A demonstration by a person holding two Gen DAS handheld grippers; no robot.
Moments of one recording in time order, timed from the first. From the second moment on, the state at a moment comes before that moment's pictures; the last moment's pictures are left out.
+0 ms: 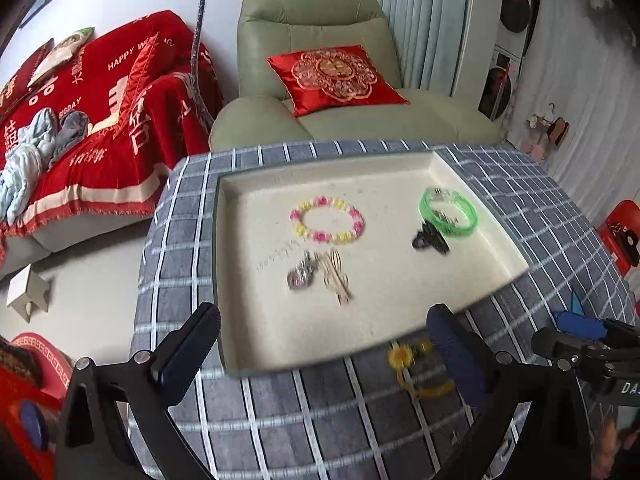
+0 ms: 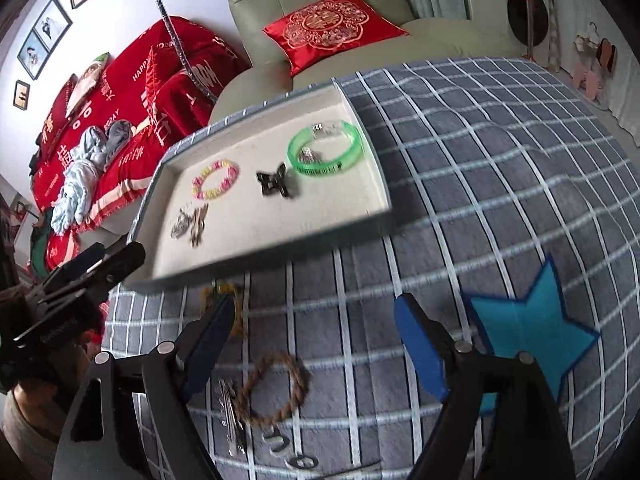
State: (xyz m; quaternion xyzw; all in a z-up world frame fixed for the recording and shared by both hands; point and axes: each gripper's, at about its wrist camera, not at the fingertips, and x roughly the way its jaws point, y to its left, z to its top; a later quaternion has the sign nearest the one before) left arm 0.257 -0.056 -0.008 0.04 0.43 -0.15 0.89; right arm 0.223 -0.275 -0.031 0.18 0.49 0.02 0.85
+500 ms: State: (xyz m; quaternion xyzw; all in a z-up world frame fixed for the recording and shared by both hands) left arm 0.218 -0.059 -0.055 -0.01 0.52 -0.13 0.85; right arm 0.156 -0.253 -0.050 0.10 0.52 0.02 0.85
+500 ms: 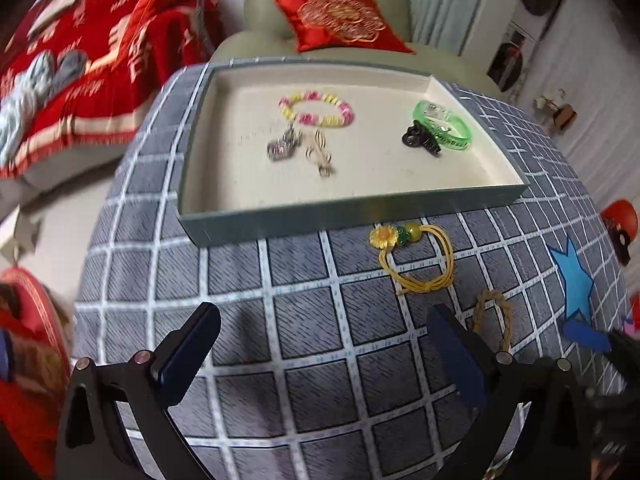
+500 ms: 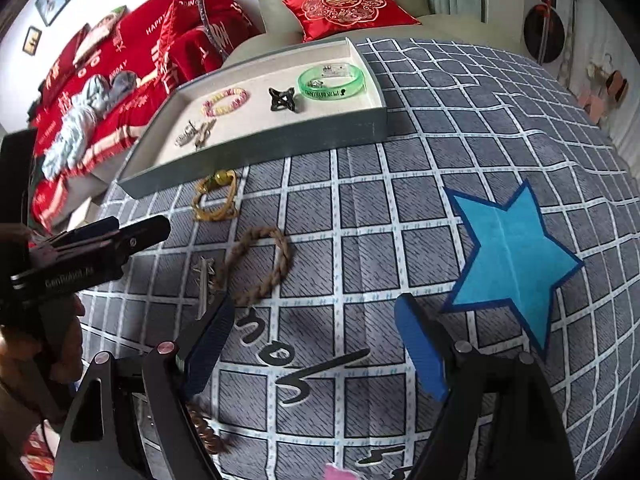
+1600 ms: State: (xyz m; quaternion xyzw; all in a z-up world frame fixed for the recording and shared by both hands) left arm 0.235 -0.099 -0.068 -0.01 0.52 -0.08 0.85; right arm 0.174 -0.231 -0.061 -0.03 0.49 0.03 0.87
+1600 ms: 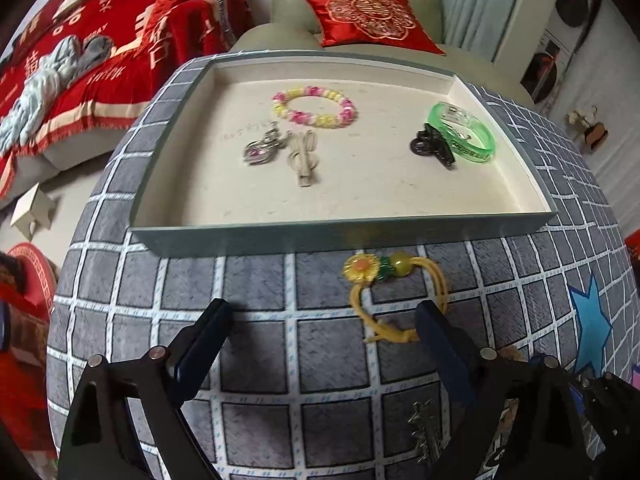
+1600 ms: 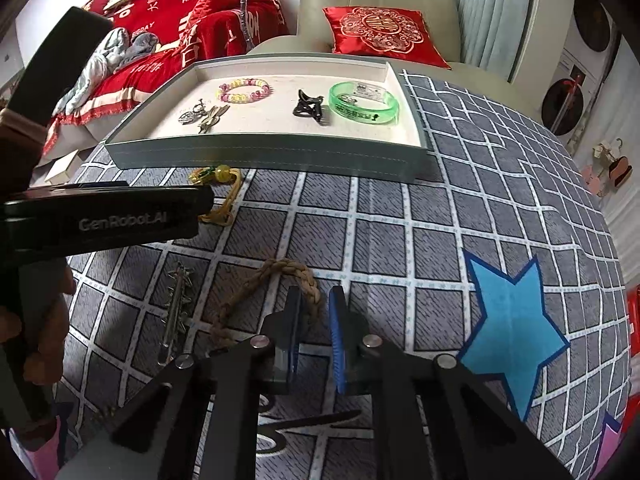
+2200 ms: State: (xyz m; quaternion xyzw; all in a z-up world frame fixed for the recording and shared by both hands) left arm 0.211 -0.114 -0.057 0.04 0.48 -0.16 0.86; right arm 0.169 -0.243 -0.058 0.01 0.49 0.04 0.87
